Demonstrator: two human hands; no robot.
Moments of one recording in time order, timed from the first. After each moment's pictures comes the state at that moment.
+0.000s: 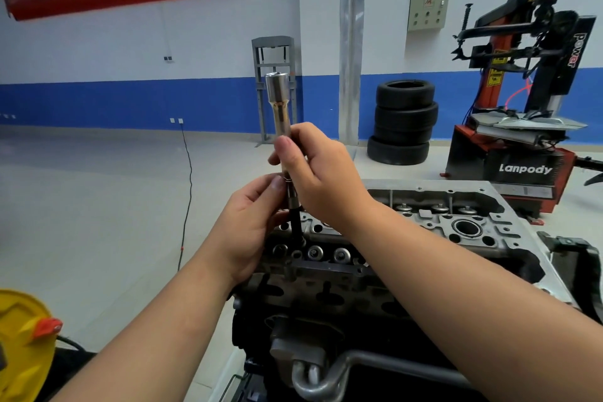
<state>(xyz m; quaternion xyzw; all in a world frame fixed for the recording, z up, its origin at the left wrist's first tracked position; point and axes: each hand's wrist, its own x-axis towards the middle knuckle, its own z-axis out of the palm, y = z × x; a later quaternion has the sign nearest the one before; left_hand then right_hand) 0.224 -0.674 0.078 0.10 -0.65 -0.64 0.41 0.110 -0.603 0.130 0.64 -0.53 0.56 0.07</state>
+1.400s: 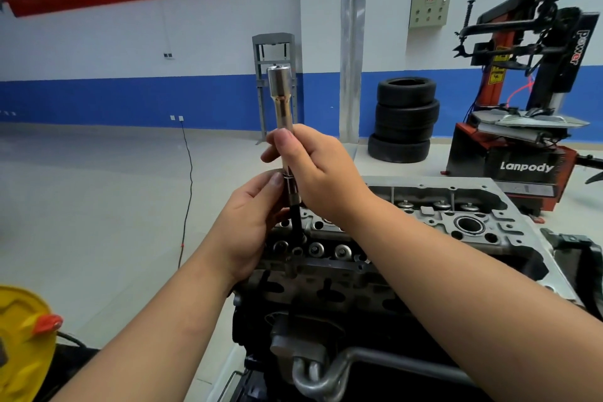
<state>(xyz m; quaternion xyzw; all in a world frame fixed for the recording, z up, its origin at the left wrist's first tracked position) 0.223 -0.675 0.077 0.09 -0.65 -0.64 0.41 0.109 -0.606 0.130 0.64 -0.52 0.57 0.00</state>
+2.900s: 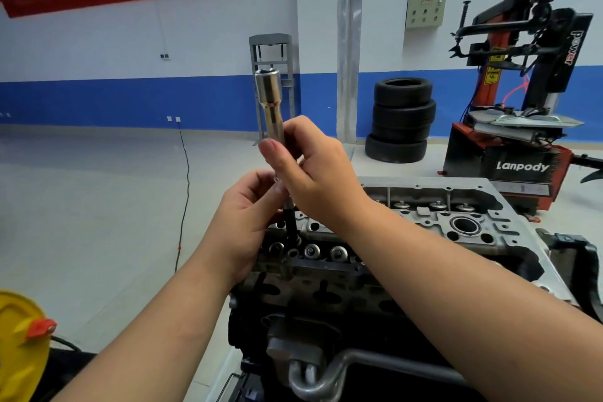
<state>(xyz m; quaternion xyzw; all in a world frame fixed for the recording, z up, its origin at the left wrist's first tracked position) 0.222 -0.673 0.076 0.10 -0.66 -0.61 0.43 0.114 -0.600 0.131 0.65 -0.51 0.56 0.08</state>
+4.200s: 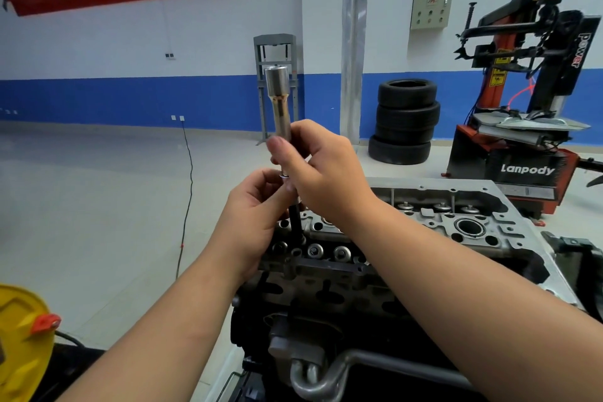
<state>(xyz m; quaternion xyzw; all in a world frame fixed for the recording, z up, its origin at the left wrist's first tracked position) 0.219 -0.667 0.081 0.14 -0.66 -0.58 0.46 0.111 -0.603 0.131 0.63 -0.52 0.58 0.05</state>
